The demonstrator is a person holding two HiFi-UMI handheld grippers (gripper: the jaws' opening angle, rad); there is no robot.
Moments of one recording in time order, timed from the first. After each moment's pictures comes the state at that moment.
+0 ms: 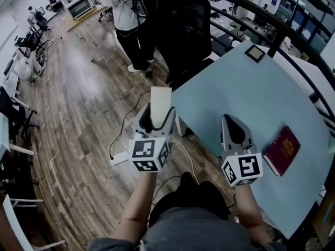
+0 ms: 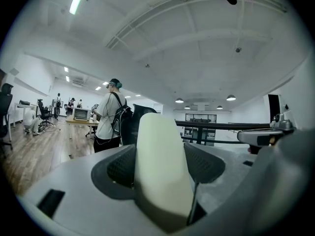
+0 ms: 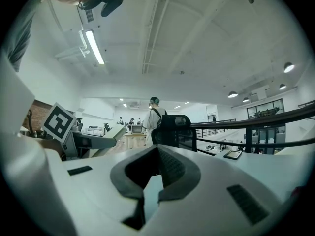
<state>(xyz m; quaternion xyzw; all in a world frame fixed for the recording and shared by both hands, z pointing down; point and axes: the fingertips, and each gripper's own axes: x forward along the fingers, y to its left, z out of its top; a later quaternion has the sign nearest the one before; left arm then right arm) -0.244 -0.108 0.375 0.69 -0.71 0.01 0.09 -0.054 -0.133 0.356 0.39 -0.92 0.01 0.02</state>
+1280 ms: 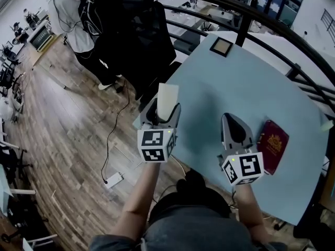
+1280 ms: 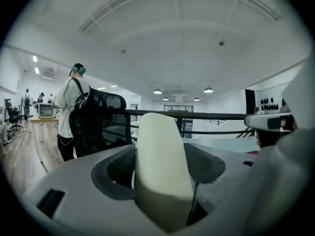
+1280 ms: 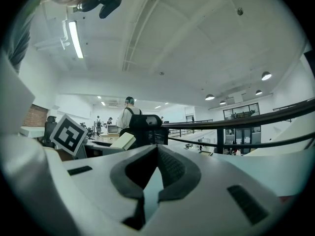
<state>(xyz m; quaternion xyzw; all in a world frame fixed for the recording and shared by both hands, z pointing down) -0.132 -0.271 0.408 0.79 -0.61 0.07 0.09 0.045 -0.224 0.358 0.50 -0.86 0.03 0.02</state>
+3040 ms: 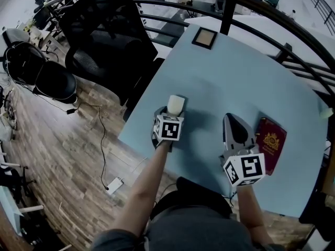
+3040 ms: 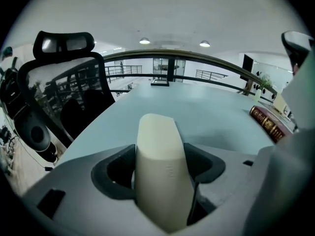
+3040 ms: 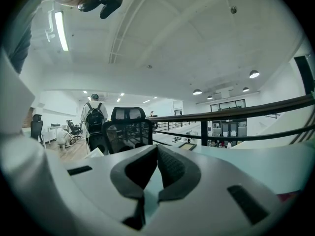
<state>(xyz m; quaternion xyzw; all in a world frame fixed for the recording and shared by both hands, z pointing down) -0.056 -0.353 0.617 0.77 -0.50 0.31 0.24 0.103 -0.269 0.392 0.56 -0.82 0.06 0.05</state>
